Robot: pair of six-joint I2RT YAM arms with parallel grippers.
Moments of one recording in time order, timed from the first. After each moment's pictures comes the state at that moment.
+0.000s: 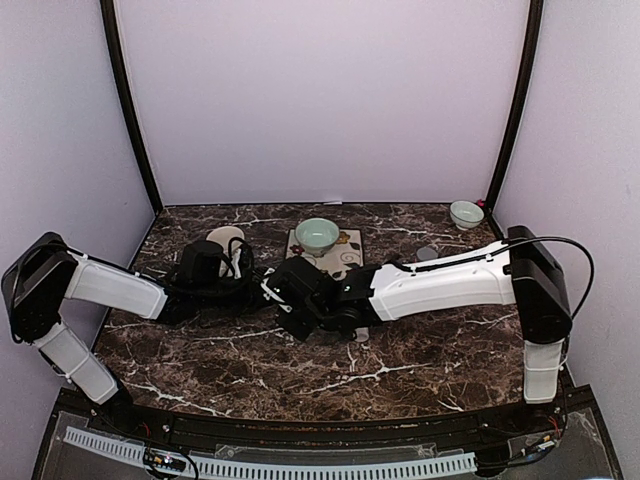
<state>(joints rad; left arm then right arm) -0.65 1.55 0.62 0.45 0.39 -0.98 1.23 2.00 1.49 -0.33 0.43 -0.01</state>
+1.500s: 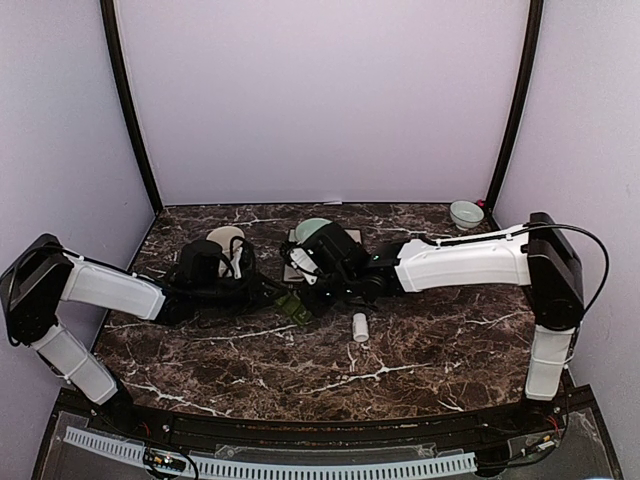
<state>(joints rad) -0.65 1.53 0.62 0.44 0.40 -0.93 1.07 1.92 1.41 -0.30 0.16 0.11</state>
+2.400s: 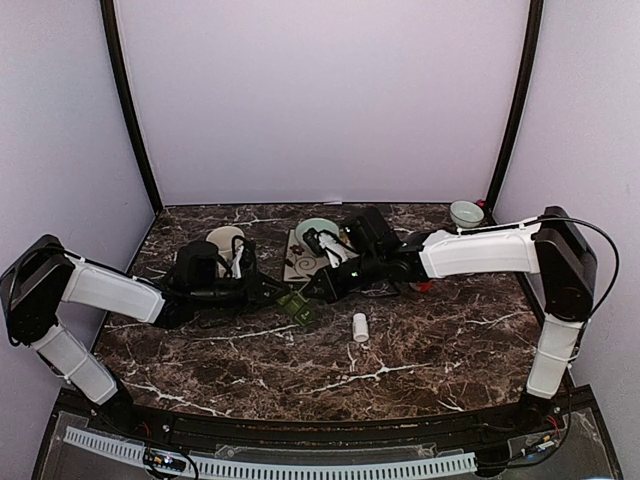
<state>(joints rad) -0.65 1.53 0.59 0.54 0.47 -0.93 0.90 1.85 1.28 -0.14 -0.36 0.31</state>
